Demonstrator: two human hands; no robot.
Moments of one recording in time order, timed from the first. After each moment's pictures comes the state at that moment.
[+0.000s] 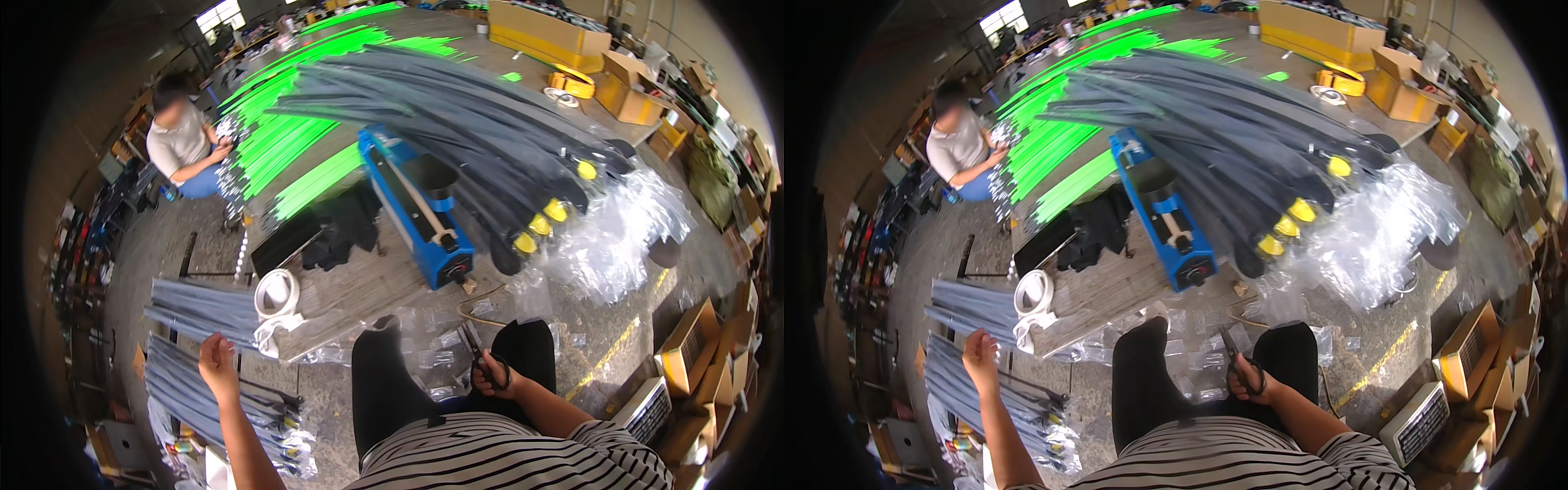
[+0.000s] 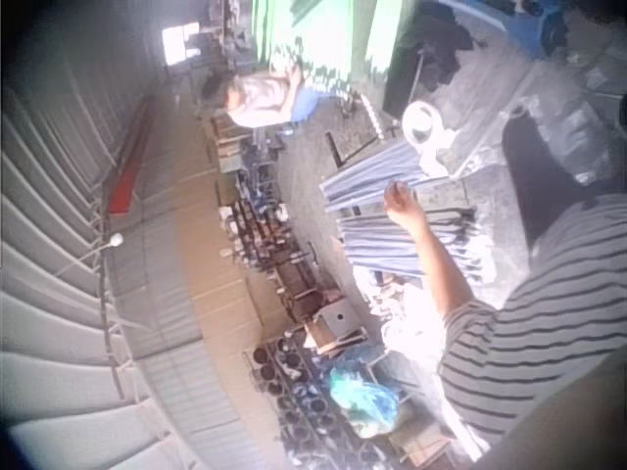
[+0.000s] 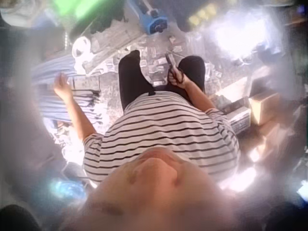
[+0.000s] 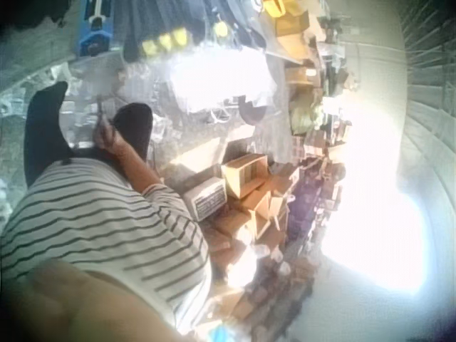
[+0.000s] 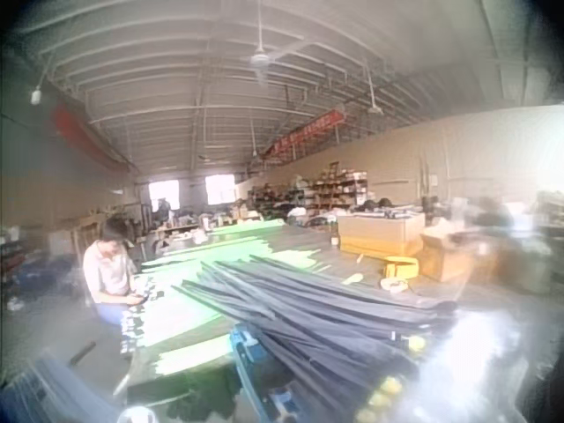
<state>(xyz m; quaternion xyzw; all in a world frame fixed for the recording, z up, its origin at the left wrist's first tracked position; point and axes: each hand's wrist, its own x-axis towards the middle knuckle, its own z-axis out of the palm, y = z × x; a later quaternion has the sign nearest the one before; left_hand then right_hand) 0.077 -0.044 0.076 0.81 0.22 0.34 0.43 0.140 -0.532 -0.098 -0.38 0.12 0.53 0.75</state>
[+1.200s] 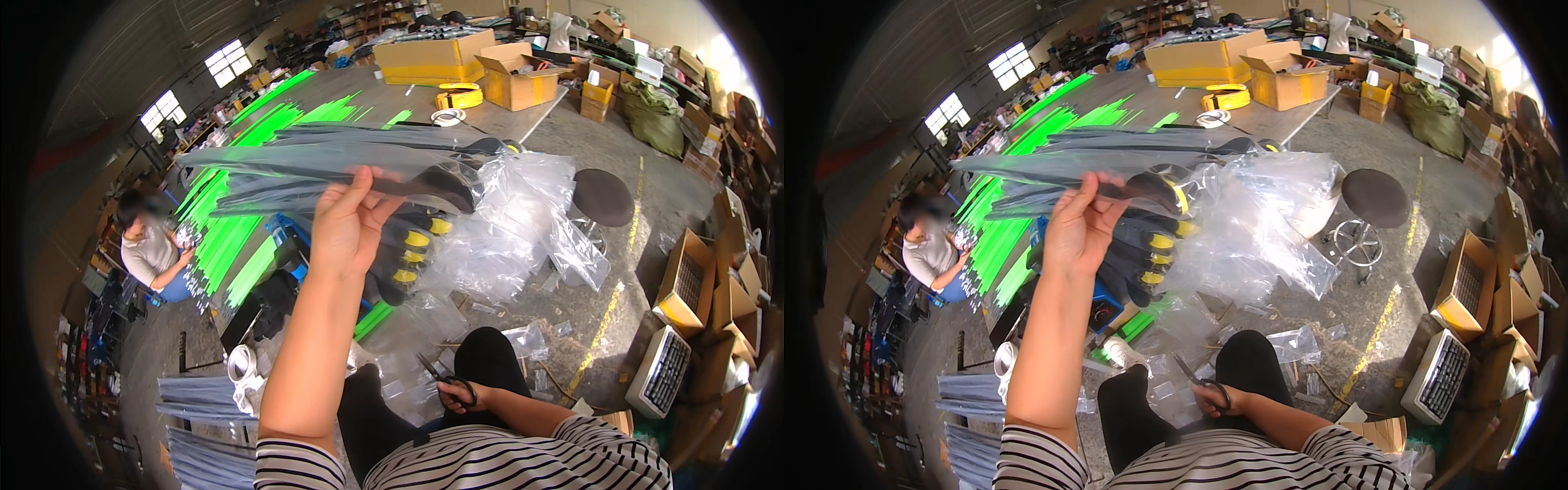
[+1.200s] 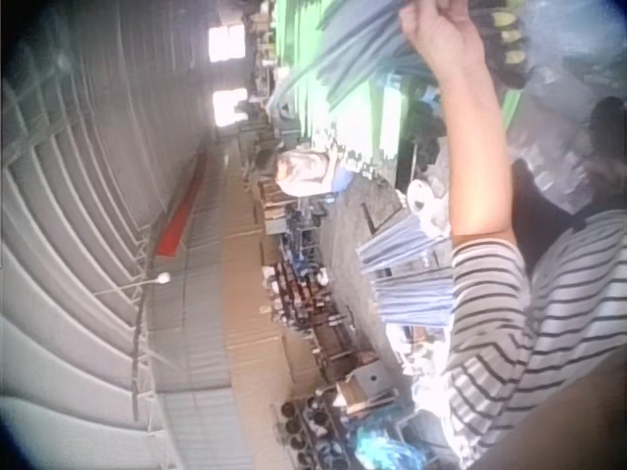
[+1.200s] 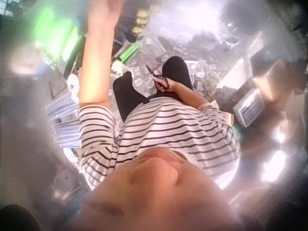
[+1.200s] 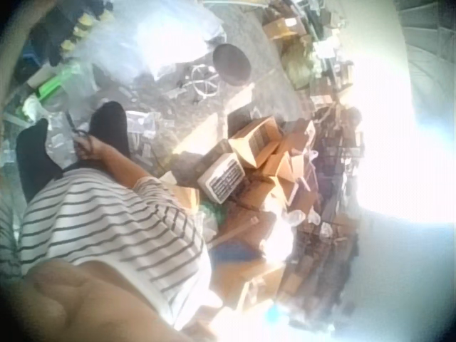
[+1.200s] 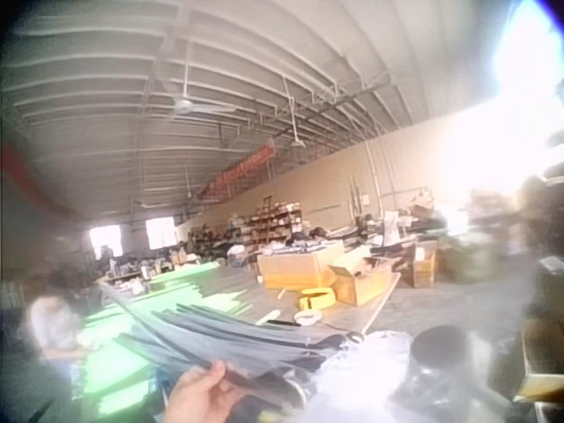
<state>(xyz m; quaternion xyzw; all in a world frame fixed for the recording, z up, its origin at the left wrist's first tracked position) 0.298 -0.447 0.246 0.41 -0.21 -0.08 0.88 0.123 -0.567 -0.104 -0.40 -0.04 0.49 0.77</state>
